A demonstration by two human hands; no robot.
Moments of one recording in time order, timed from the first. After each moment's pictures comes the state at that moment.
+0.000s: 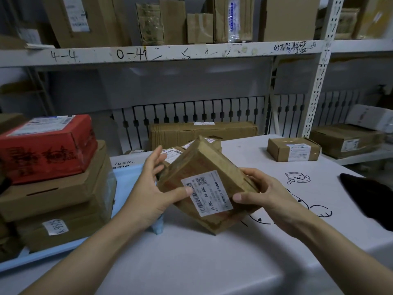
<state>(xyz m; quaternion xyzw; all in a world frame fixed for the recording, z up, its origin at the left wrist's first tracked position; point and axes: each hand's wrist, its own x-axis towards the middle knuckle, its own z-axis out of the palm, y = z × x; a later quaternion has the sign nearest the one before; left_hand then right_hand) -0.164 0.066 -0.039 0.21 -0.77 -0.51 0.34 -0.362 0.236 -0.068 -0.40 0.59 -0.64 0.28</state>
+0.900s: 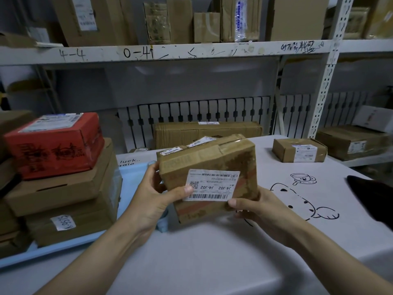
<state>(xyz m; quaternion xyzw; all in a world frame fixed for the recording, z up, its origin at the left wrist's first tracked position) -0.159 0.063 -0.053 0.19 -0.64 -0.66 0.35 -0.356 0.220 -0.097 -0.36 0.60 -0.62 0.37</state>
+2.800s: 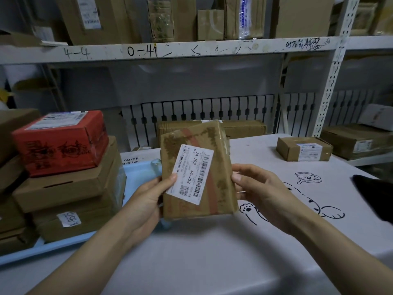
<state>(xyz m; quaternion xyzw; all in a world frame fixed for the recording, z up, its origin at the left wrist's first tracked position) -0.151 0.057 -0.052 0.28 -0.56 -0.74 0.25 -0.347 0.208 -0.066 -0.39 0.53 -0.68 0.33</state>
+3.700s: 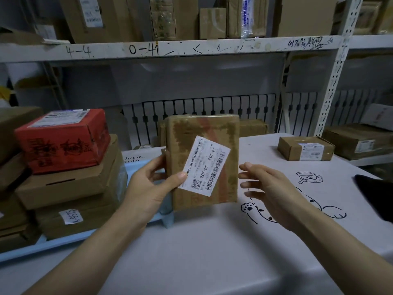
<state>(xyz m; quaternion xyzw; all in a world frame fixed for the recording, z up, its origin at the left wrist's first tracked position) -0.145 0.058 -0.039 0.24 -0.70 -0.56 0.37 -0.349 0.208 -0.060 -0.26 0.62 -0.69 0.27</state>
